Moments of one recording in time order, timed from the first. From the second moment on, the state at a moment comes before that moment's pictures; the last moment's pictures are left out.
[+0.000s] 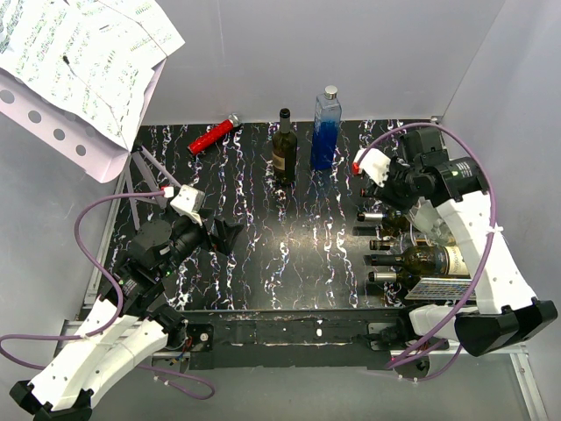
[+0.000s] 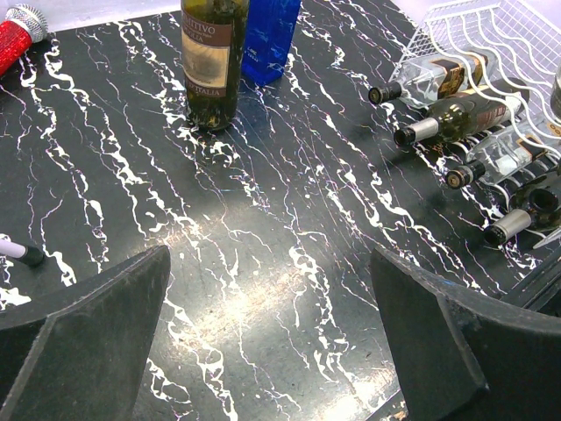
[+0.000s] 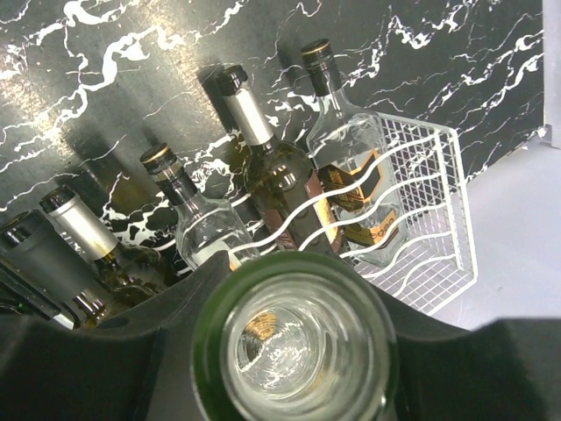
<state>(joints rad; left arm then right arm) -0.62 0.56 0.73 -0.34 -0.03 -0.19 0.33 1.25 1.52 -1.25 -0.07 -0.88</state>
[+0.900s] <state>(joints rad) -0.62 0.56 0.73 -0.34 -0.04 -0.19 0.48 1.31 1.89 -1.13 -0.08 -0.58</state>
